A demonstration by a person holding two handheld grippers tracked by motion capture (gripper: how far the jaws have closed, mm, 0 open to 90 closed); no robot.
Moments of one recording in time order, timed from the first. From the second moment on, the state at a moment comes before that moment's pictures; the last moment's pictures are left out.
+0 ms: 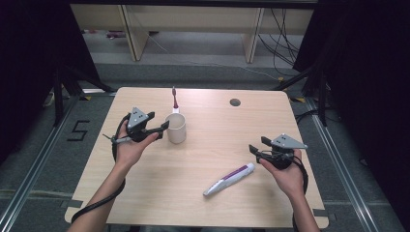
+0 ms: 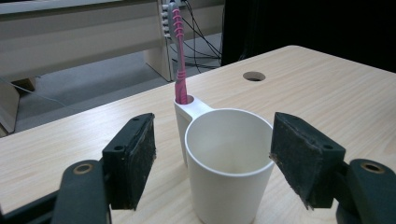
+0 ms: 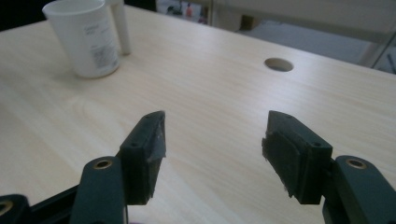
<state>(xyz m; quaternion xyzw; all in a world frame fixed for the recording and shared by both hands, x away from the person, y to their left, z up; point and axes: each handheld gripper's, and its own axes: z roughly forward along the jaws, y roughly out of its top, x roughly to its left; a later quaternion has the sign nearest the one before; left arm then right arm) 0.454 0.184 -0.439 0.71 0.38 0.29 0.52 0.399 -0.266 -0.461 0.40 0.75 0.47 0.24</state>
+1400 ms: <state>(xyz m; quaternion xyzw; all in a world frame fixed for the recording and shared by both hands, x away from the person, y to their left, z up) 0.383 0.203 -0.478 0.71 0.36 0.28 0.54 0.407 -0.239 -0.443 0.23 0.91 0.32 0.11</state>
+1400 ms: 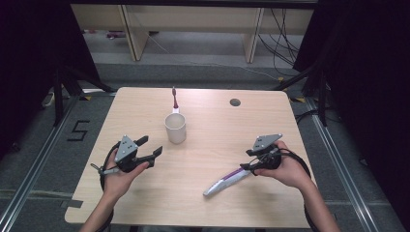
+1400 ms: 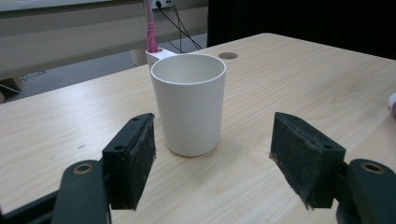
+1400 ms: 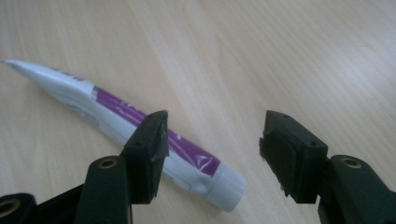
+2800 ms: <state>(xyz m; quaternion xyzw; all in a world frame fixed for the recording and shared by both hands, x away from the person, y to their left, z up) 0.374 0.209 -0.500 0.71 0.37 0.27 0.53 0.416 -0.167 -0.447 -0.01 1.00 0.09 0.03</state>
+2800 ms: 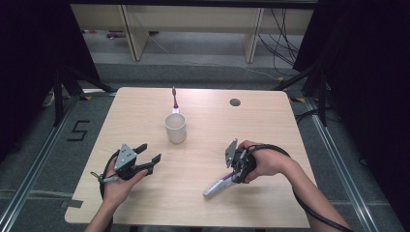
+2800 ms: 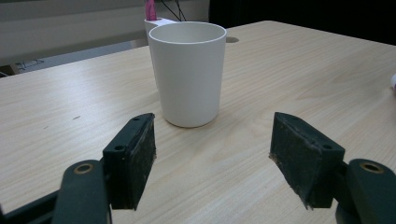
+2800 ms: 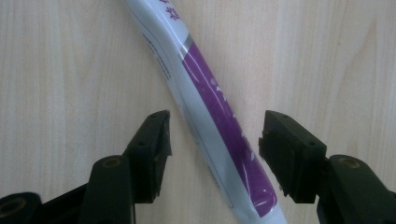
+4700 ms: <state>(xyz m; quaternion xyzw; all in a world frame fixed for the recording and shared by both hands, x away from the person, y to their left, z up) 0.376 0.211 -0.505 0.71 0.37 0.27 0.53 0.419 -0.134 -0.474 -0.09 1.00 0.01 0.00</state>
